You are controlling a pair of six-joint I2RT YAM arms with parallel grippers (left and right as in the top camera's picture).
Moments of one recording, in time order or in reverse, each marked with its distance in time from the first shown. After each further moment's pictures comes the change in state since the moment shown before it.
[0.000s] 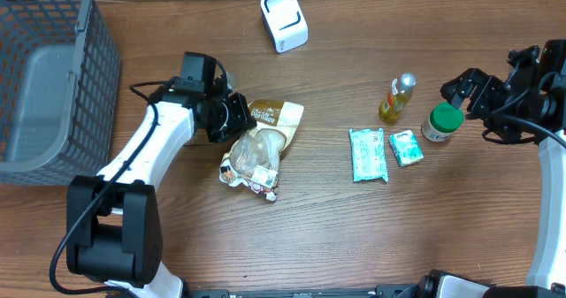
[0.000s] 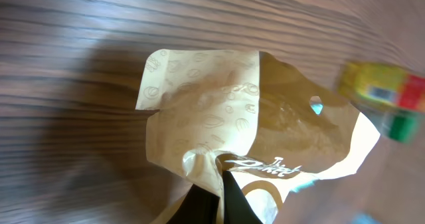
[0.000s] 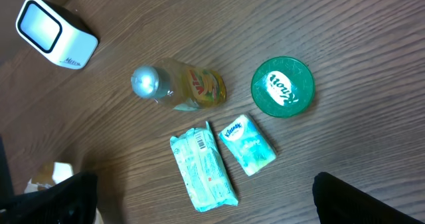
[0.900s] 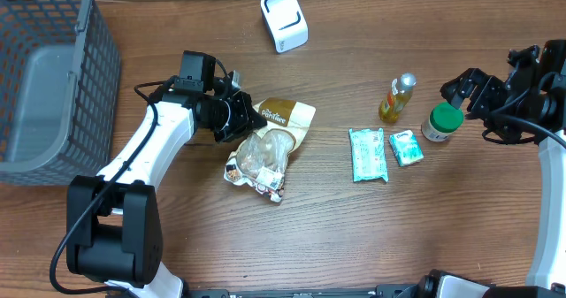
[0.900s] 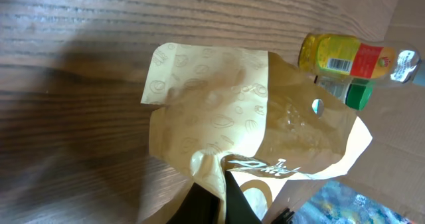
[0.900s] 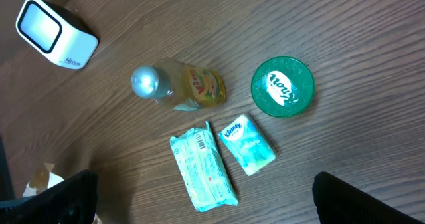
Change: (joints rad) left arm -0.003 0.000 0.000 0.006 0.130 0.008; right arm 0.000 0.000 0.000 0.000 0.000 0.000
